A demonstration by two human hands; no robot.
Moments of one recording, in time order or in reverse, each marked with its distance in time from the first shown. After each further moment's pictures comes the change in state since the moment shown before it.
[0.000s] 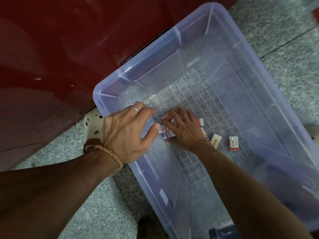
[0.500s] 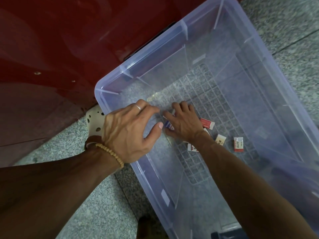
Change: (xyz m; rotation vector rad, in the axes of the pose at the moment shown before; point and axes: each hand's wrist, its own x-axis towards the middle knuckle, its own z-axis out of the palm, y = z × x) left_hand 0.000 -0.002 0.002 0.000 0.026 0.018; right_hand 0.030 -0.001 0.002 0.021 0.157 0.017
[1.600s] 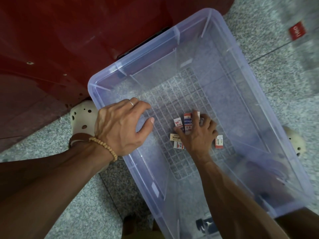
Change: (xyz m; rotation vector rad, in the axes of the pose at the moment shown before) left_hand -0.001 -0.001 0.002 -0.122 0.053 0.003; right_hand -0.077 -0.002 -0.034 0.163 0.018 0.895
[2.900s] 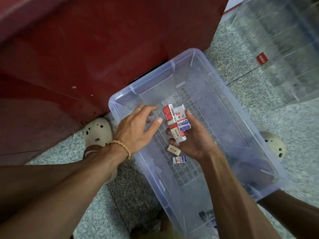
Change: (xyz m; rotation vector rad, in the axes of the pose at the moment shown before) left_hand -0.001 0.011 -0.021 -0.263 -0.052 -0.138; right_hand -0.017 -0.074 -0.134 1.840 -0.924 0.317
